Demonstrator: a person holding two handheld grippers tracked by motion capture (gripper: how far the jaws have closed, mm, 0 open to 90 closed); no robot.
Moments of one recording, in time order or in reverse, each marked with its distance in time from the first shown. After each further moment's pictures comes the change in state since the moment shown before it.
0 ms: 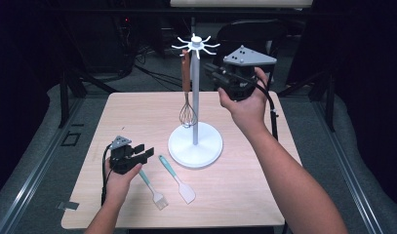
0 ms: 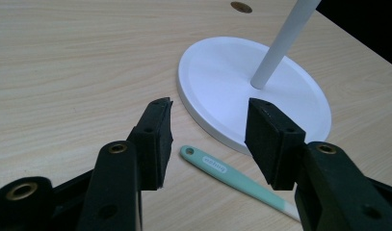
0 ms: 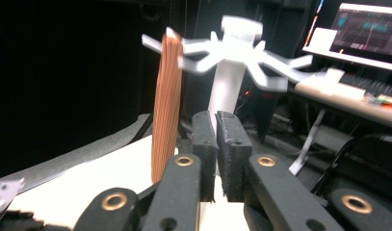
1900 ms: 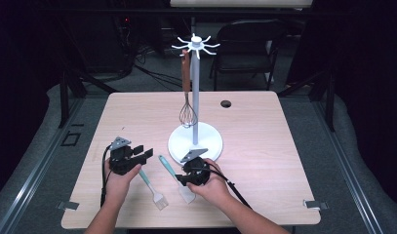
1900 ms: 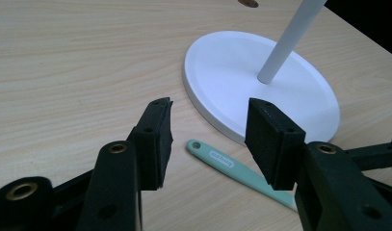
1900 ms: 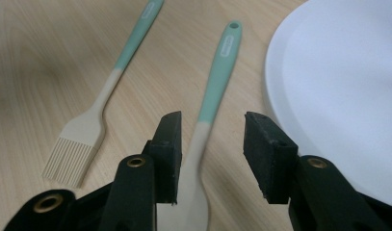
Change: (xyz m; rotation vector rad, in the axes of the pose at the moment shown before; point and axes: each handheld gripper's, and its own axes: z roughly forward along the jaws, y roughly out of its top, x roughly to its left) left arm 0.003 -0.004 0.002 0.009 0.014 -0.002; right arm 0.121 -0.248 0.065 0.618 0.293 0.072
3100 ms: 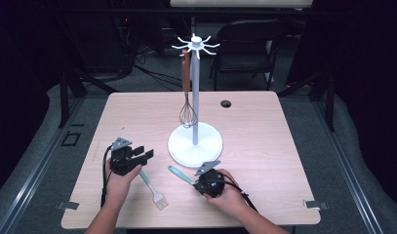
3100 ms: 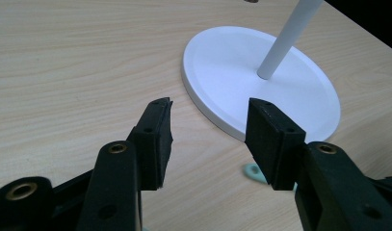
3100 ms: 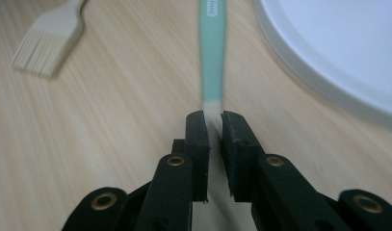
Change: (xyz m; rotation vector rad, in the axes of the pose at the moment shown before) left arm -0.002 -0.001 0.002 0.017 -0.001 0.009; right arm -0.013 -0.055 -0.026 0.095 -0.020 -0.052
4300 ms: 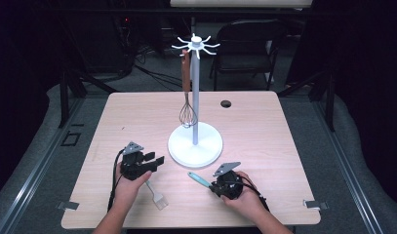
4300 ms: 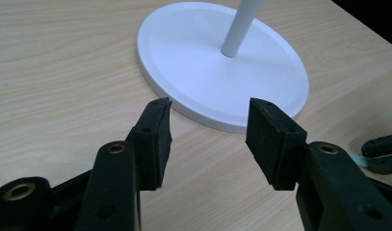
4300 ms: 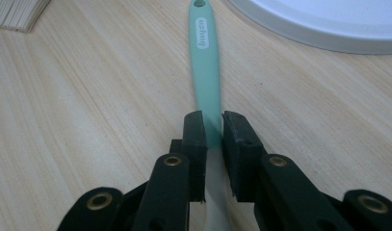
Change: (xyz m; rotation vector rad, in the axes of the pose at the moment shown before) left arm -0.027 -0.010 0.015 0.057 -0.088 0.030; right arm -0.020 -0.028 -0.024 0.015 -0.020 0.053
